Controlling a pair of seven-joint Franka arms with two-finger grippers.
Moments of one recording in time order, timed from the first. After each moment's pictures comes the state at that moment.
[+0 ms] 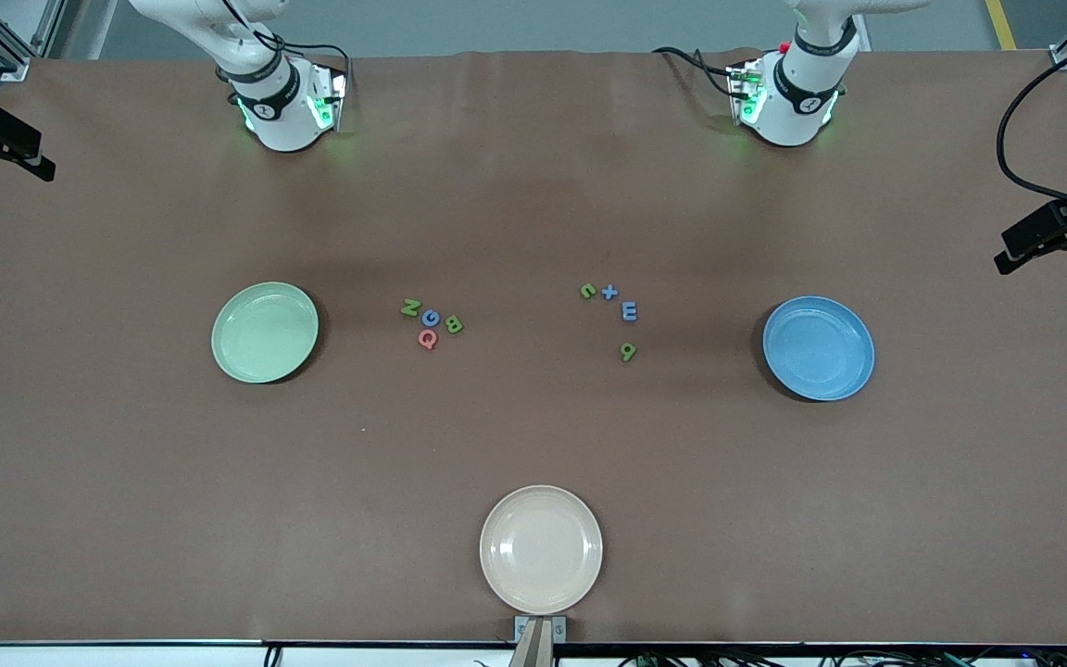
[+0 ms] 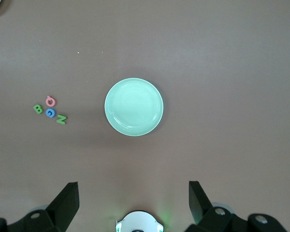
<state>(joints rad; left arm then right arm) 0.01 0.02 0.01 -1.52 -0.01 1.61 -0.08 -0.01 -0.09 -0.05 -1.51 0.02 1.34 -0.09</state>
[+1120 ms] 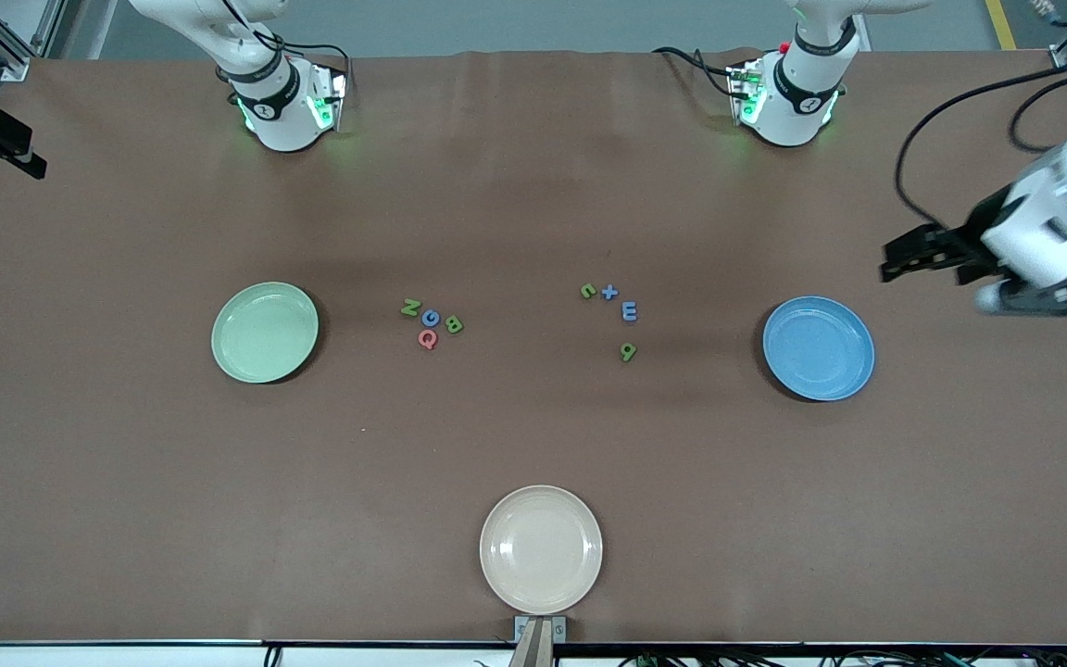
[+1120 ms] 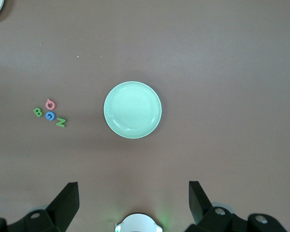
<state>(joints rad) -0.02 0.13 -0.14 -1.57 -0.10 1.59 -0.09 -0.01 -0.09 -0.06 -1.49 0.02 1.34 -0.09</state>
